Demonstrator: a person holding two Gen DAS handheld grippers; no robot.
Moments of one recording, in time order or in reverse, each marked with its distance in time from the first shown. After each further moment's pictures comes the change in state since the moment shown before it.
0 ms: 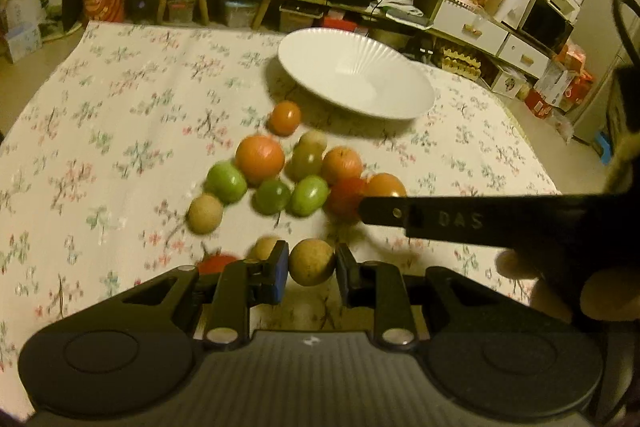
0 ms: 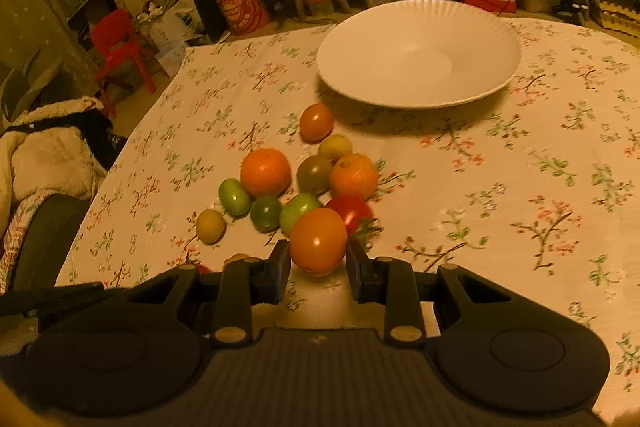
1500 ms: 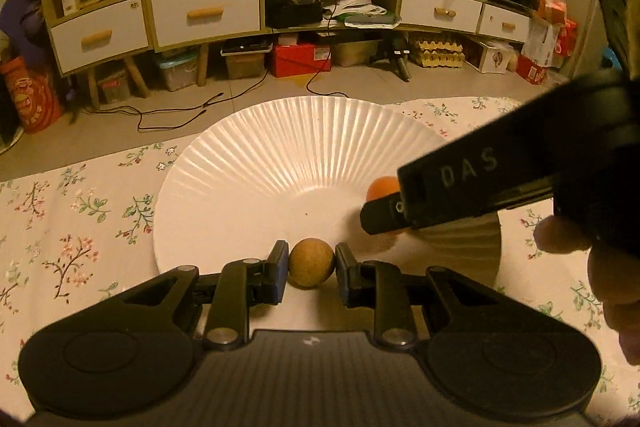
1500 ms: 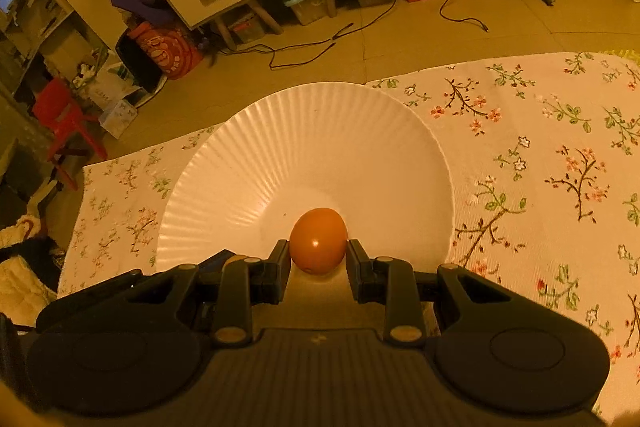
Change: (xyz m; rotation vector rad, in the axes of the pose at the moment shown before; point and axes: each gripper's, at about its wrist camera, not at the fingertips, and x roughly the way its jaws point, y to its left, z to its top) left arm 0.159 -0.048 0.122 0.268 -0.062 0.013; right arm 0.076 -0.103 0.134 0.196 0.025 -0.037
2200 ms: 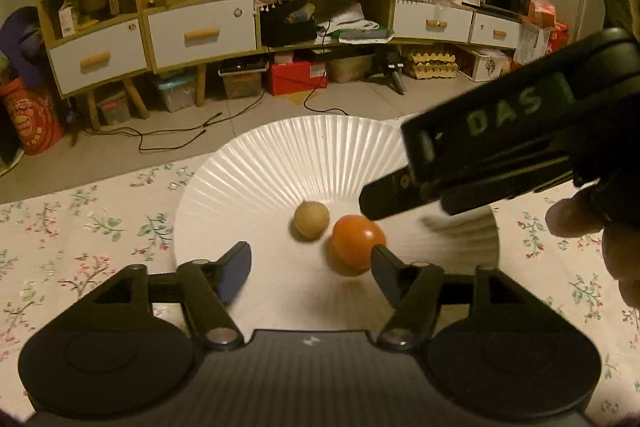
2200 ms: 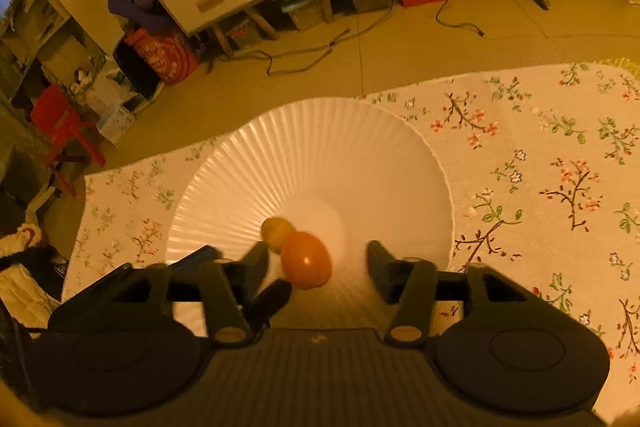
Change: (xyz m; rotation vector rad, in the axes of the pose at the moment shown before) left arm -0.022 0.005 -0.002 0.038 -0.058 -0.001; right arm -0.022 0.005 0.002 0.012 -0.037 0.009
